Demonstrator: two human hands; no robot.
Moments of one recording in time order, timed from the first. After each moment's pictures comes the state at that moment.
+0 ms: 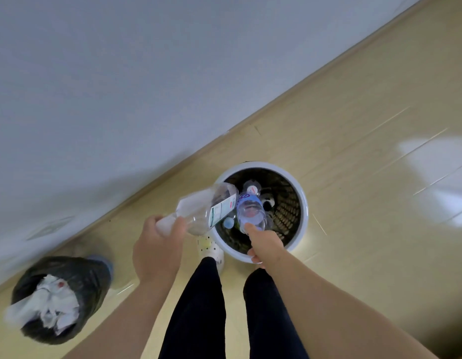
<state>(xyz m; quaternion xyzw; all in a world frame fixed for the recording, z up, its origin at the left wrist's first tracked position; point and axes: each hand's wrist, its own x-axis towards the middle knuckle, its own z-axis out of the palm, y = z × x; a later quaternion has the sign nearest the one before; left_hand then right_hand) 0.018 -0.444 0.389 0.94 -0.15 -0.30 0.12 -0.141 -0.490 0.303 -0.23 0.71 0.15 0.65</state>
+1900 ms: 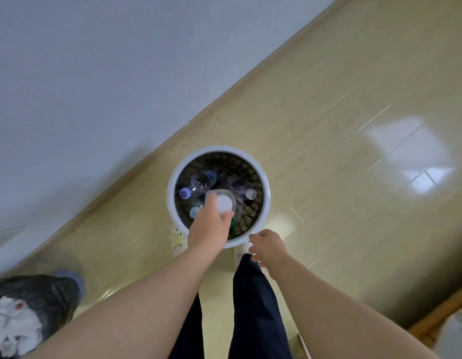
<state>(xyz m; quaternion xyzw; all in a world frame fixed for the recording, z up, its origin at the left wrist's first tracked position) -0.106 -0.462 0.331 0.80 -0.37 -0.47 -0.02 -0.237 -0.445 0.291 -0.25 0.74 0.13 0.62</state>
